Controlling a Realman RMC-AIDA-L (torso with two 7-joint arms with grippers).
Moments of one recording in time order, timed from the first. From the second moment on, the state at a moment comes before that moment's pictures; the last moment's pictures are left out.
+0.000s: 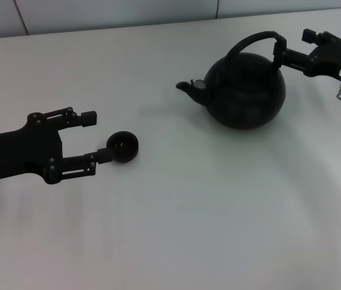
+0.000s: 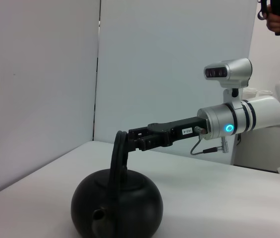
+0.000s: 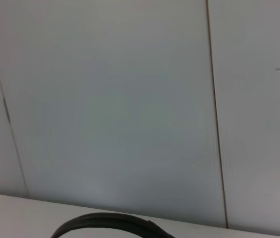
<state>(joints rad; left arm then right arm) -0.40 -1.98 1.14 0.70 1.56 1.55 -1.23 0.43 2.09 -0.68 -0.62 -1.60 -1.06 1.21</state>
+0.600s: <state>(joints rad) -0.41 -1.98 1.14 0.70 1.56 1.52 -1.23 0.46 2.08 -0.68 -0.59 -1.60 -1.02 1.19</state>
